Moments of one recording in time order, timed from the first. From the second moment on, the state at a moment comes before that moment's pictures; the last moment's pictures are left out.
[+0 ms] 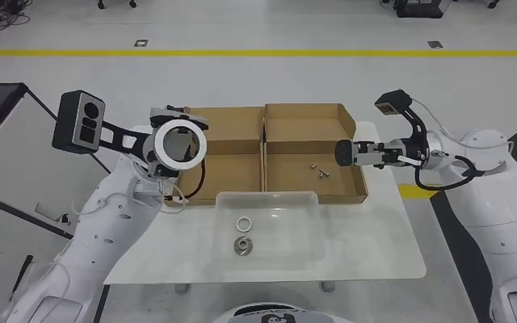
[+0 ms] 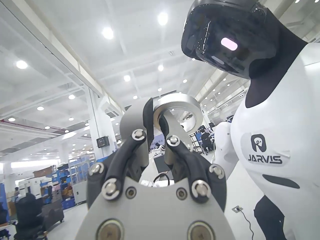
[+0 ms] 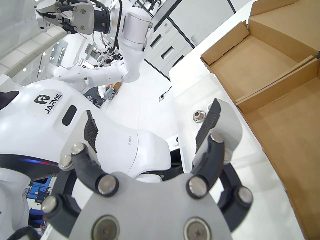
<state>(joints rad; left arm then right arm) 1.04 -1.03 -1.06 -1.86 0.83 -0.98 0.84 -1.10 -0.83 1.34 -1.58 0.63 -0.40 1.42</state>
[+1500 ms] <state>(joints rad) 1.03 -1.15 -1.06 -1.90 0.71 -1.01 0.81 -1.10 -0.83 1.34 -1.58 0.63 -0.40 1.42</state>
